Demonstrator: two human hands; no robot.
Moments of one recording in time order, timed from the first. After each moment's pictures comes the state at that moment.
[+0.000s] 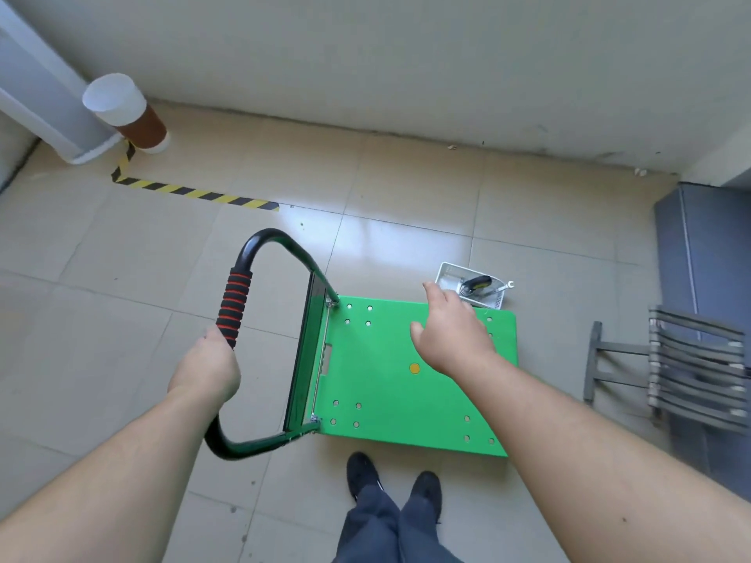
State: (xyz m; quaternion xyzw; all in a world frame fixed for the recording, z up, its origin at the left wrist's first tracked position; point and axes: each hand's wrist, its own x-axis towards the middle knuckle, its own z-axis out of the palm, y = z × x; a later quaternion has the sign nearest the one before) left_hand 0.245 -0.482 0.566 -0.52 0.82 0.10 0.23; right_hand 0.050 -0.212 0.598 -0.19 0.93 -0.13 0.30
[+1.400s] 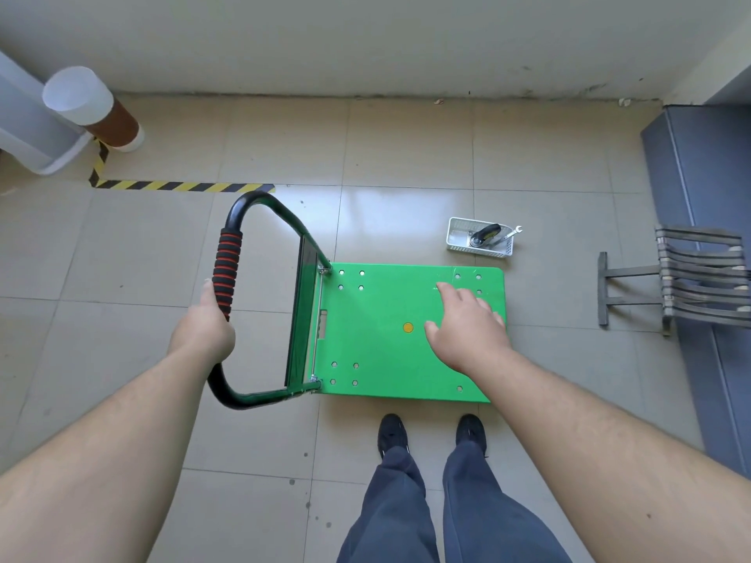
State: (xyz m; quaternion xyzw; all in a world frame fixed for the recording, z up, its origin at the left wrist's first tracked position) left_hand 0.305 -0.610 0.569 -0.46 0.85 0.13 0.21; right_hand 0.178 -0.267 0.607 -0.11 0.93 -0.10 0.33
